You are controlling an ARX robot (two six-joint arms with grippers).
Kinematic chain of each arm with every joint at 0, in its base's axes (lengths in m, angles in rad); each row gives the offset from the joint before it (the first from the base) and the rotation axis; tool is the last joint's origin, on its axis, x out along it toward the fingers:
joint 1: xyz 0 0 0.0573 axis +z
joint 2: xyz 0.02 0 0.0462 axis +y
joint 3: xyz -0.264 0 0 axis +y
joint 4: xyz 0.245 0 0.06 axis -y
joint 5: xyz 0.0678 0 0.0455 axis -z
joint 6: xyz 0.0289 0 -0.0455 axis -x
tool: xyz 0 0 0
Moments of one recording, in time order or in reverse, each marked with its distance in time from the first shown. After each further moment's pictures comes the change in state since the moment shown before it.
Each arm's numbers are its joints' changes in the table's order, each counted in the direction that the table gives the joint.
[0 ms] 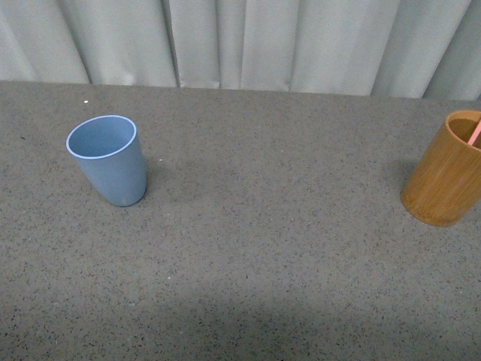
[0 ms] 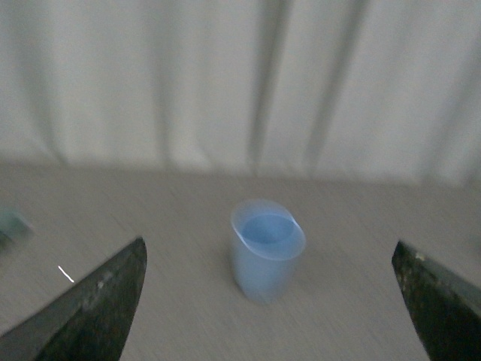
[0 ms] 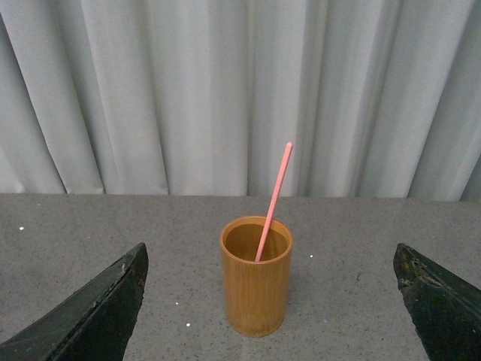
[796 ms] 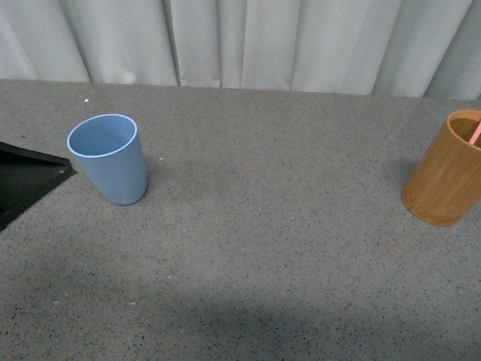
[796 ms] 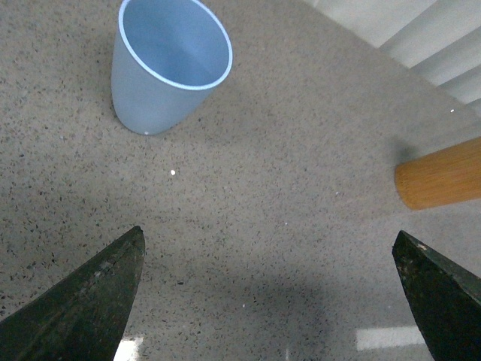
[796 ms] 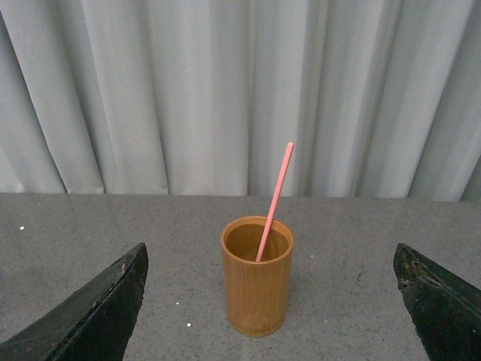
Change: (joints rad) left arm -0.246 1.027 -0.201 0.367 0.005 0.432; right arm 0.000 0.000 0.000 0.000 0.000 0.000
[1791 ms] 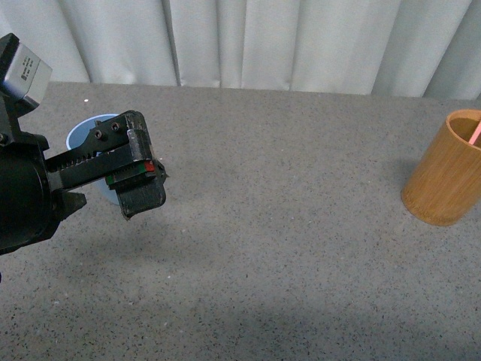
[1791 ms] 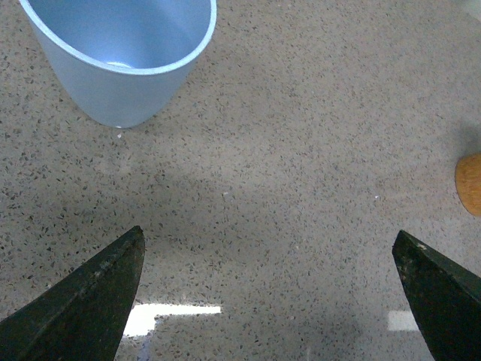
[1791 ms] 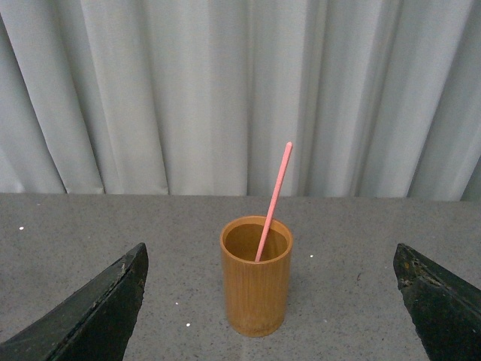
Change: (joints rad) left arm -0.172 0.463 -0.220 0.100 -0.197 0.069; right arm 0.000 0.000 0.000 0.000 0.000 0.000
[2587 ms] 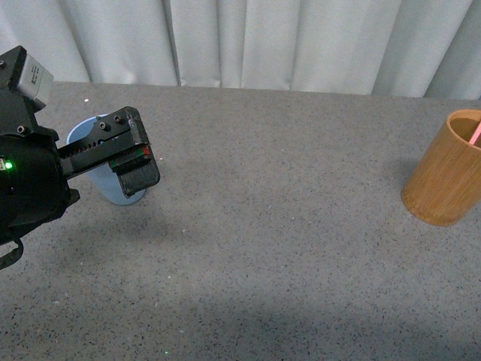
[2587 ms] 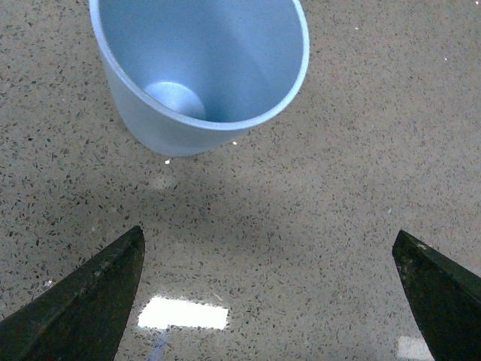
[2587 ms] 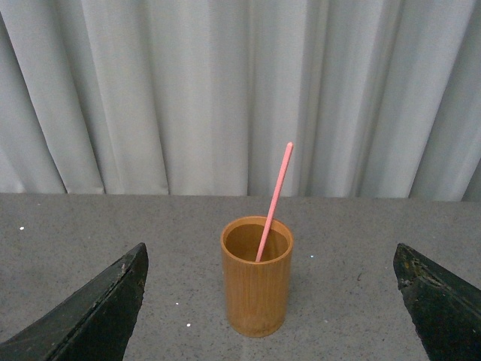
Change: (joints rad) left arm 0.070 0.146 -0.087 0.010 -0.033 0.030; right arm 0.000 0.000 0.000 0.000 0.000 0.000
